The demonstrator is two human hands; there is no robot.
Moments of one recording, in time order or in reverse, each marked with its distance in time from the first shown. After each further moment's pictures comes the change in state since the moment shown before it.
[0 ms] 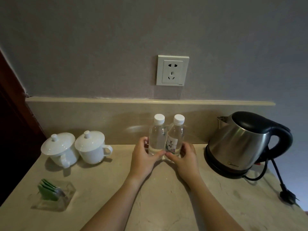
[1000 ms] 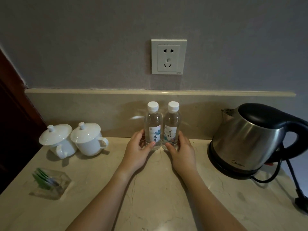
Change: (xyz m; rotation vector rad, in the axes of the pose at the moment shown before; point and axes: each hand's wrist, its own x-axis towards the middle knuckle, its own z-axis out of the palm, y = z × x) left_hand 0.006 0.000 -0.005 0.028 -0.091 0.040; right_hand 0.014 0.004 0.006 -0.151 -0.048 -0.132
